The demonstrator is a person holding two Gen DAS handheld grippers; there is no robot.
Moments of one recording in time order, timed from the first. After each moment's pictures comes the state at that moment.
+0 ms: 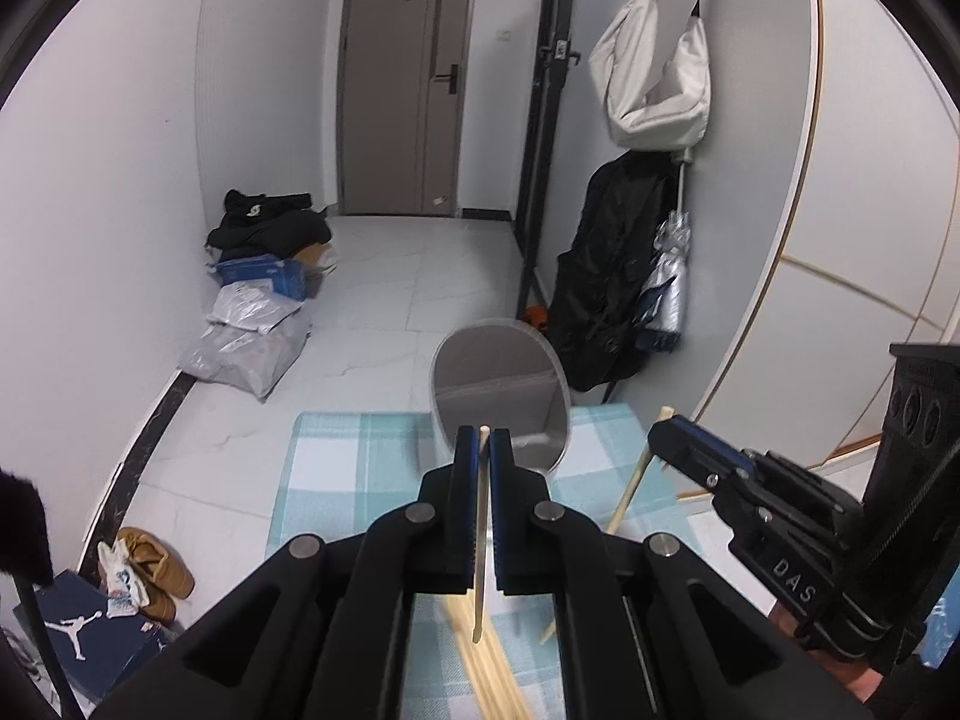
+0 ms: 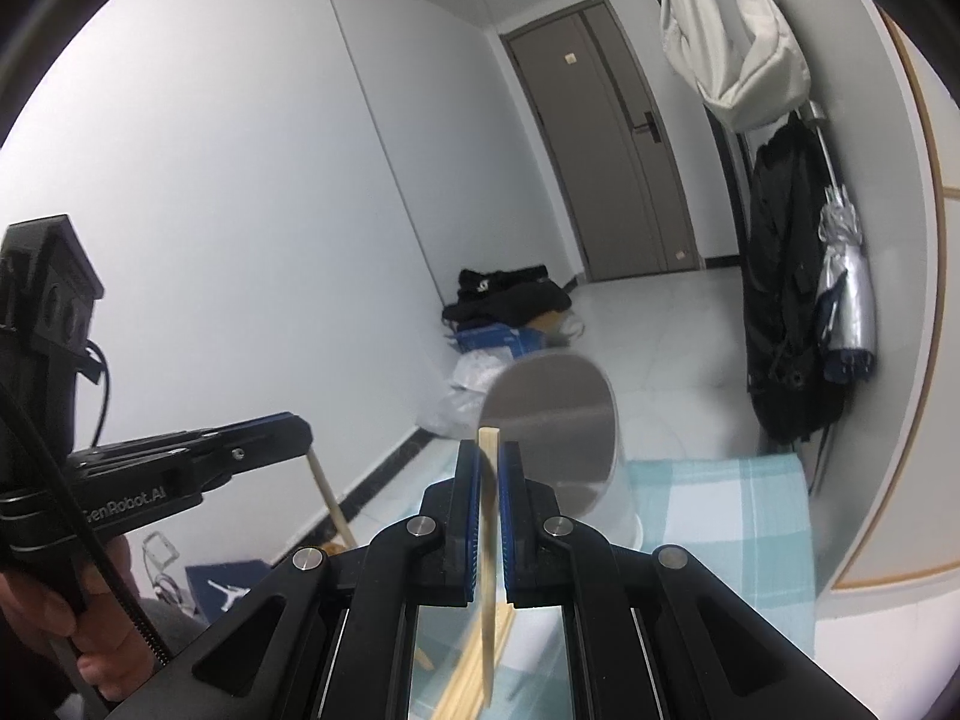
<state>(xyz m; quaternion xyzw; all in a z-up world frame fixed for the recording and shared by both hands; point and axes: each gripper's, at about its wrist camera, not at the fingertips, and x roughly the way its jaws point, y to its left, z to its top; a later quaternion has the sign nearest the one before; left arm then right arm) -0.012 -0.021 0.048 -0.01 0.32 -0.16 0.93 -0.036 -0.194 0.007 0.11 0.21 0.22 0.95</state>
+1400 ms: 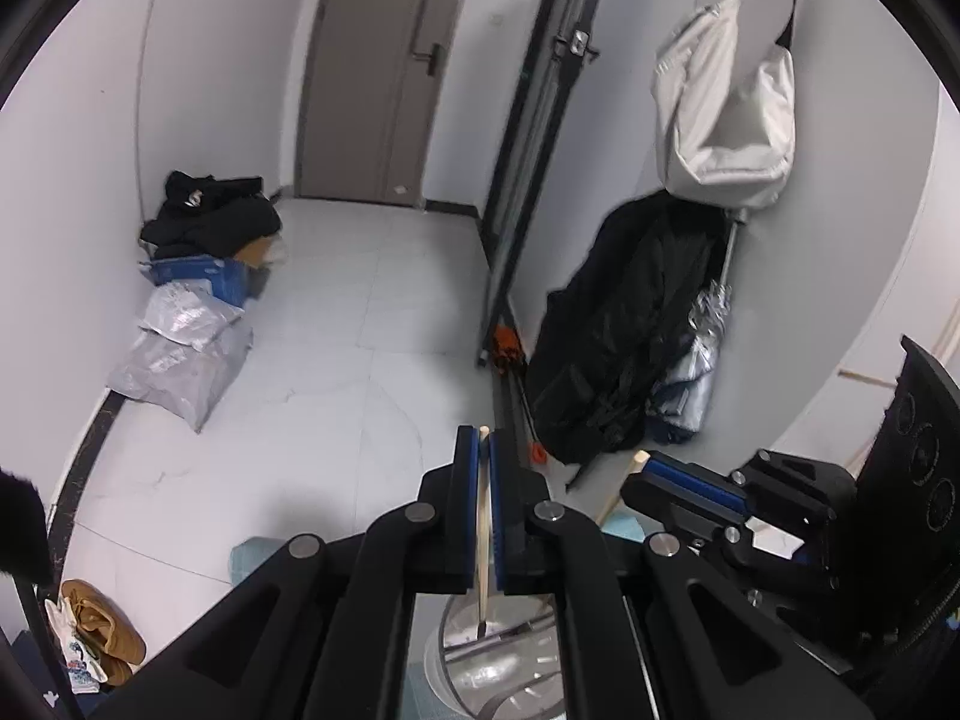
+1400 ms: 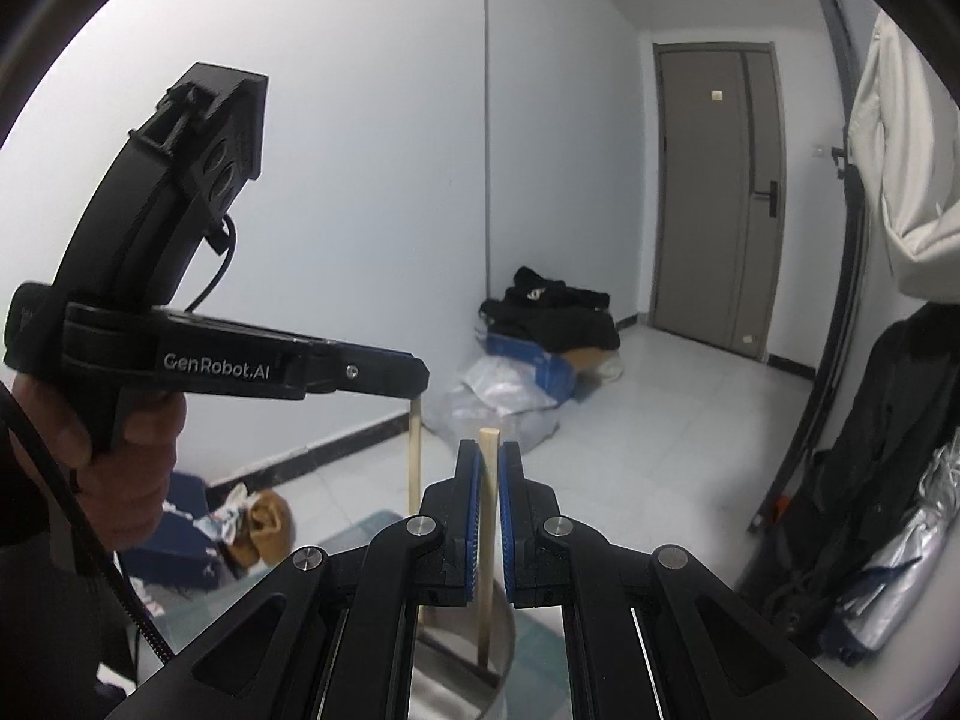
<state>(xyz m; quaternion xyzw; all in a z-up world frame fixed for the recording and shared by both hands) 0.154 -0.023 0.050 -0.06 0.34 -0.22 0.91 0.122 -0.169 0.035 -0.08 0.19 0.31 0.93</state>
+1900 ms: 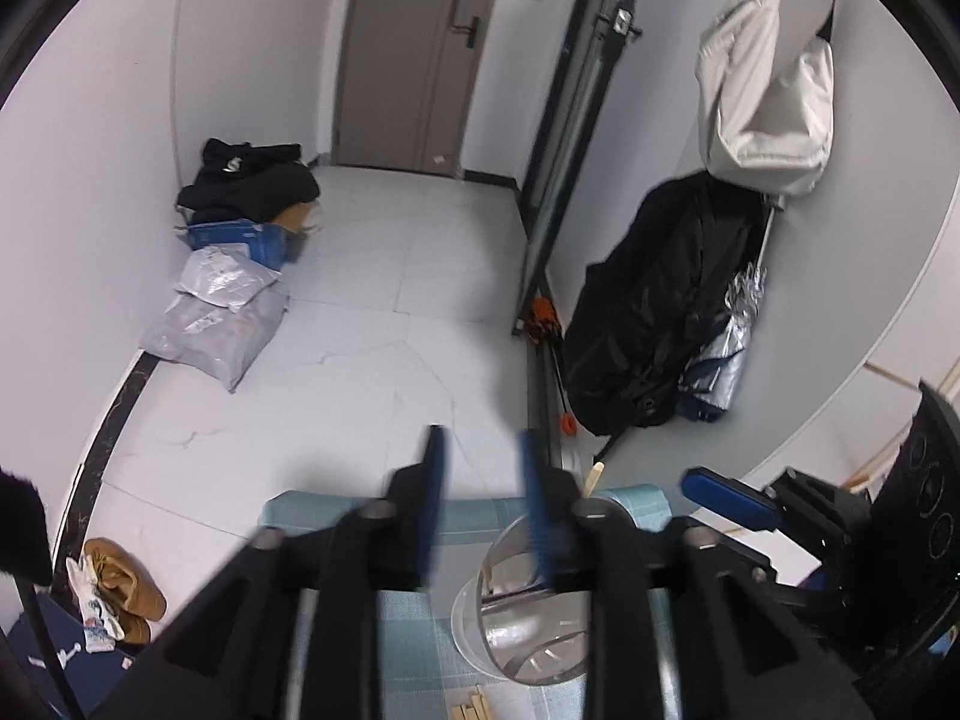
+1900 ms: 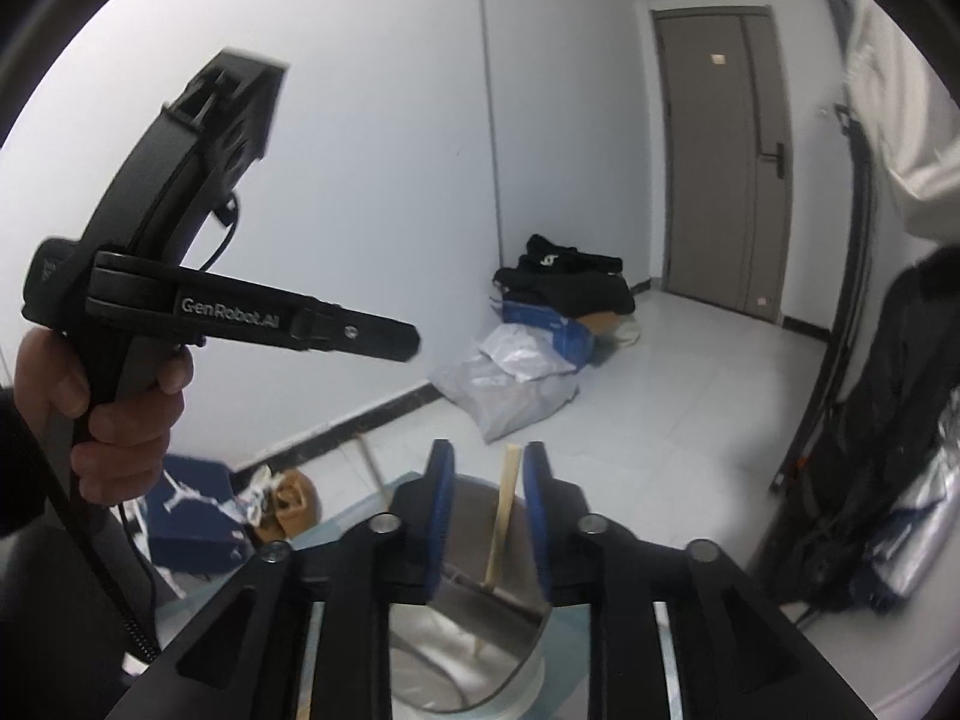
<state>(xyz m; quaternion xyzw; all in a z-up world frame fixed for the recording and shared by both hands) 0.140 -0.006 0.056 -0.06 0.38 -0.16 0.91 0.107 -0.175 0.021 -0.05 0.22 0.32 0.92</state>
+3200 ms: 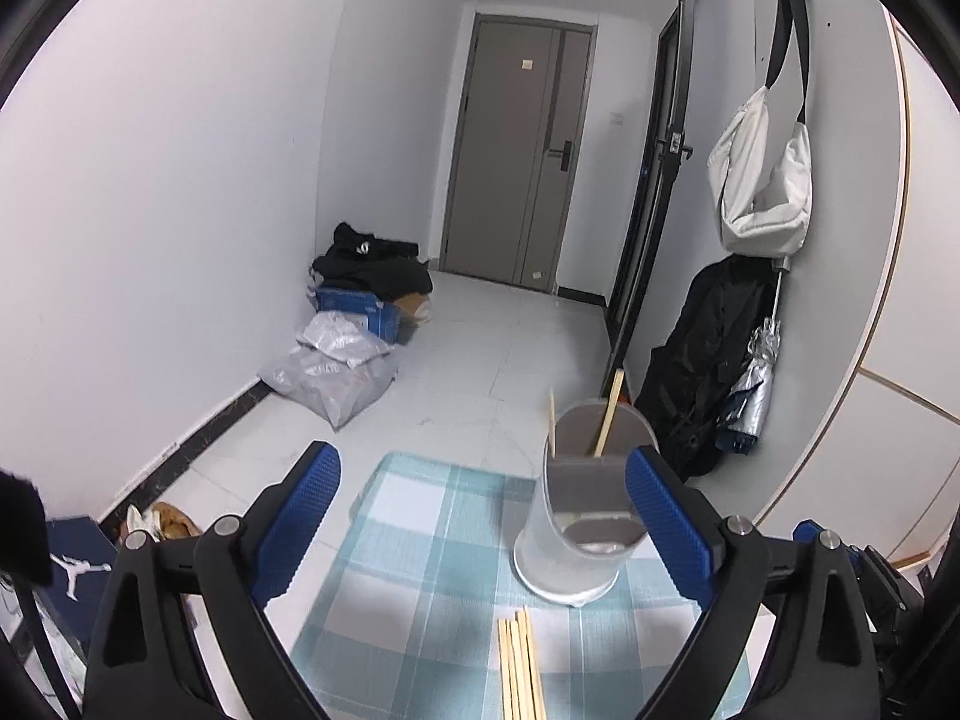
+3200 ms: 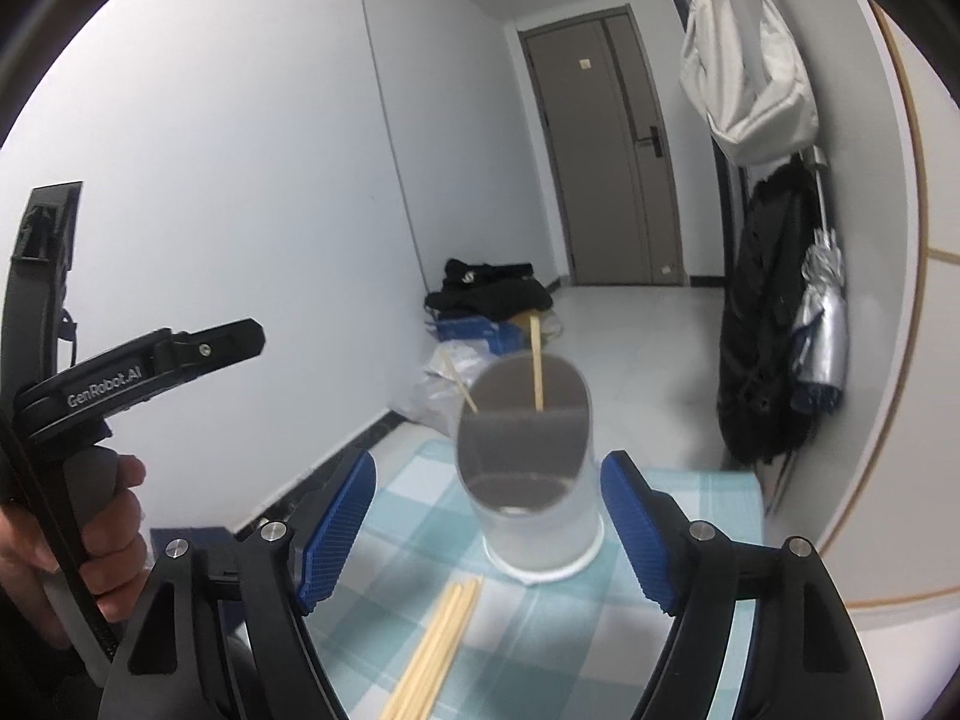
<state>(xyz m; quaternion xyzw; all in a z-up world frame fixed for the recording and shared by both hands) -0.021 0.018 0.025 -0.09 0.22 -0.03 0.97 -0.055 -0.180 0.012 0.05 0.22 0.19 0.96</state>
